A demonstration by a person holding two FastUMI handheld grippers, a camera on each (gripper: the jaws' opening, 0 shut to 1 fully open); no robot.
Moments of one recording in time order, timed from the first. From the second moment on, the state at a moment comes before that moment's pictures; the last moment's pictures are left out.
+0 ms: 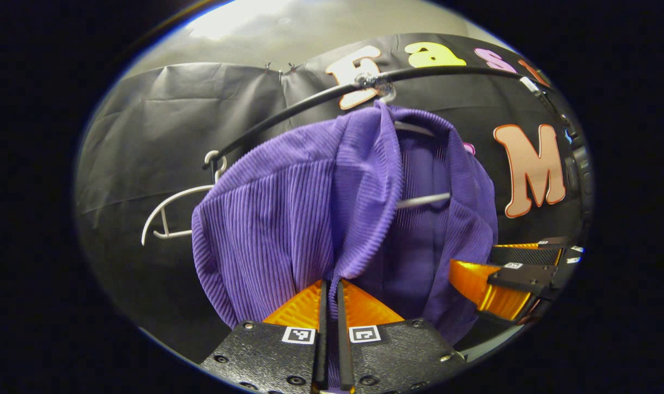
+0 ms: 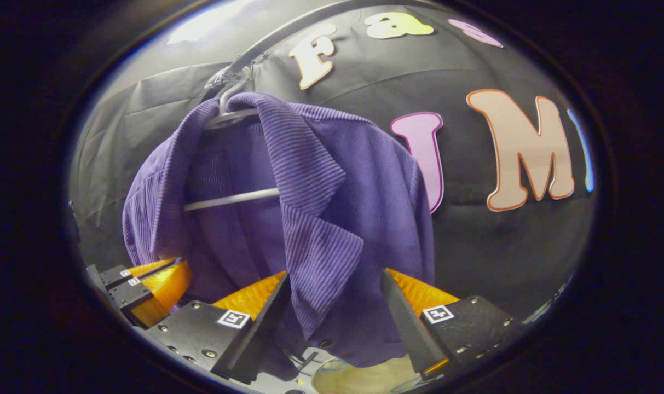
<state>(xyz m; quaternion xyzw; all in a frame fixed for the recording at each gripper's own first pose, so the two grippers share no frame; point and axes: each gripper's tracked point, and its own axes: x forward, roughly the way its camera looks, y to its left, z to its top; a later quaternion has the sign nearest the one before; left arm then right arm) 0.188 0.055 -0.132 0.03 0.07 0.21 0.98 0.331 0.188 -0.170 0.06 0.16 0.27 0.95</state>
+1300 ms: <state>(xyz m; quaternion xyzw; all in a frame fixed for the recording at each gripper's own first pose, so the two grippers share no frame) 0.069 0.108 -0.007 -0.01 0.05 0.10 0.99 0.295 0.184 -0.098 0.02 0.12 0.30 0.95</state>
